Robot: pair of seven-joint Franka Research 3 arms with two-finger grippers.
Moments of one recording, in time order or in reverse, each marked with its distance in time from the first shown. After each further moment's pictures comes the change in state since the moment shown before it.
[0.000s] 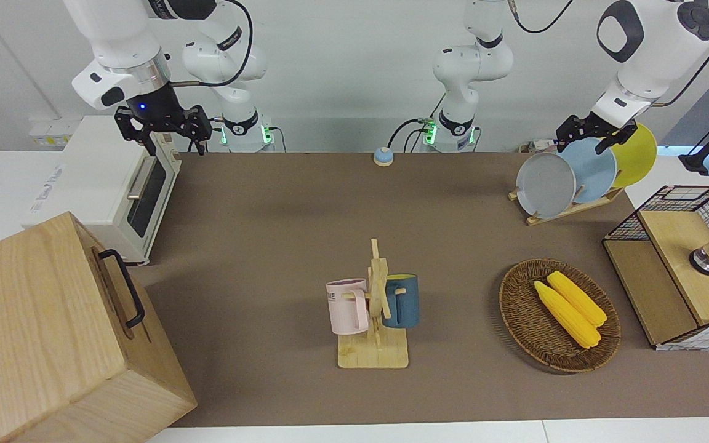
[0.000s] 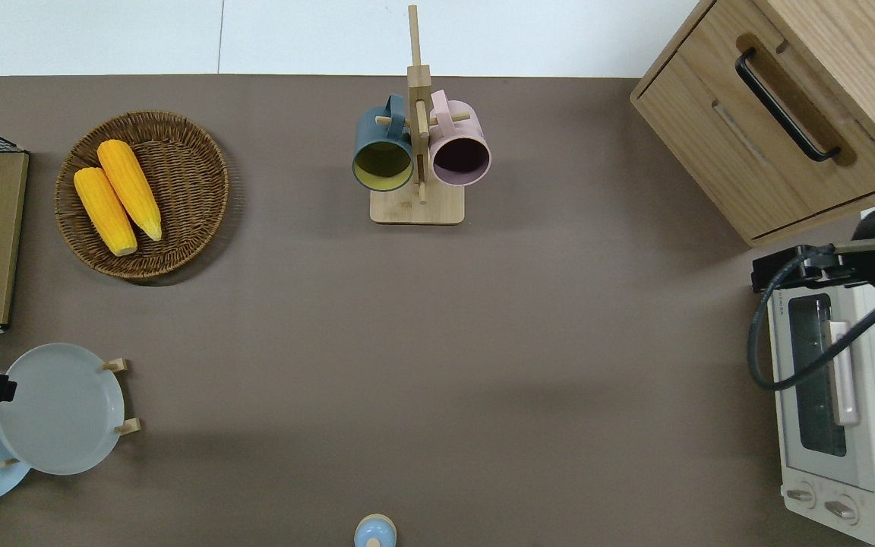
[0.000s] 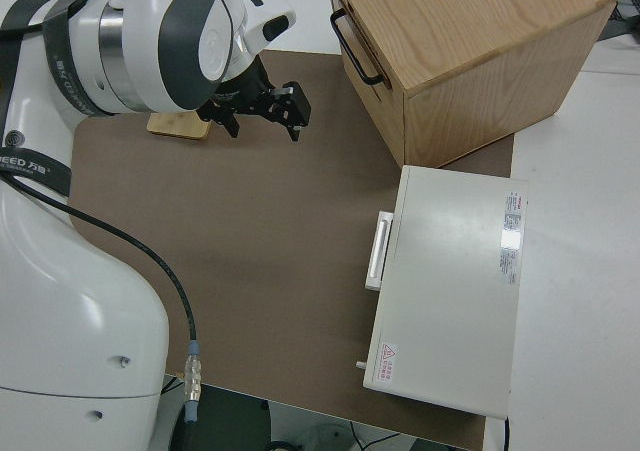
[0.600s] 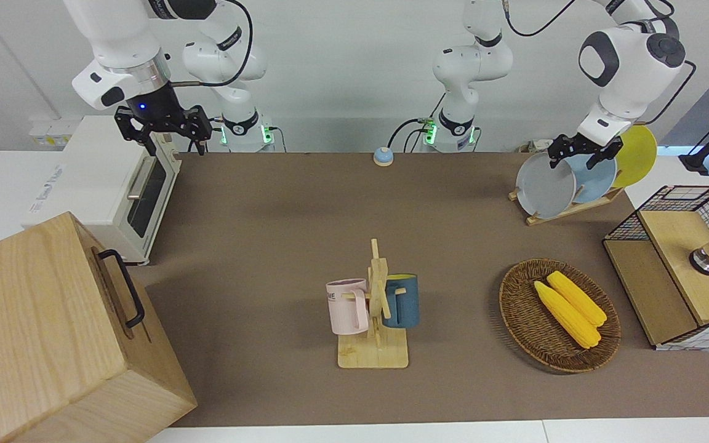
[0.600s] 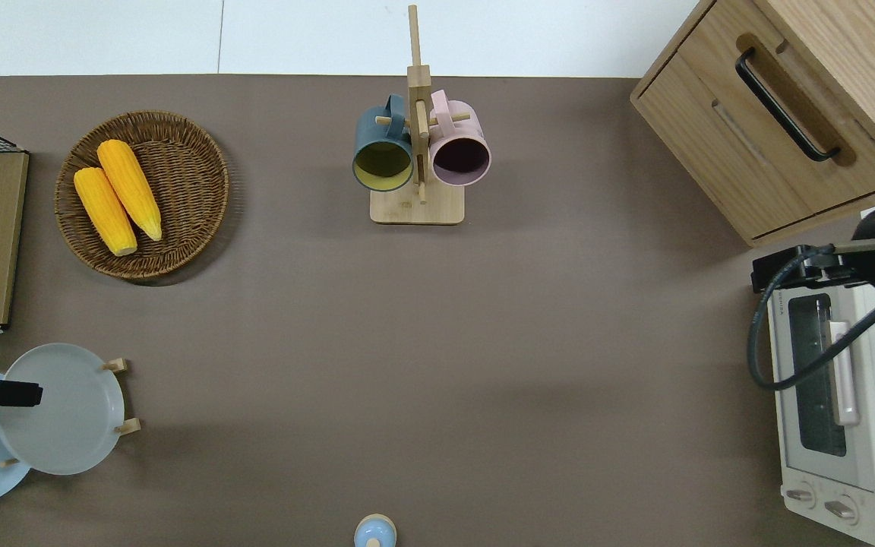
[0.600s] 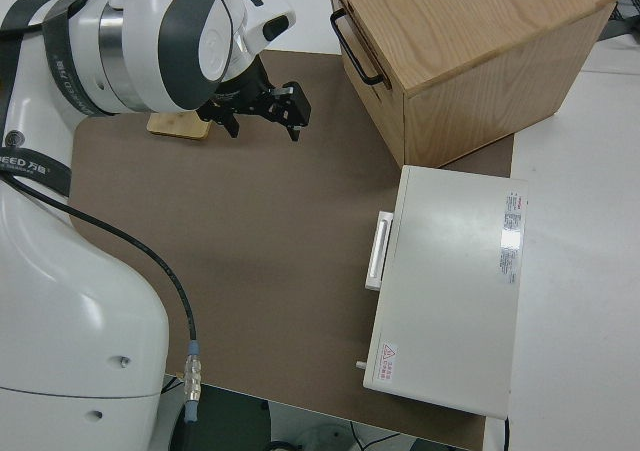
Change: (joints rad) left arm 0.043 -0.035 0.002 -0.218 0.028 0.235 0.001; right arm 0.000 0.000 0.000 0.000 0.000 0.000 0.000
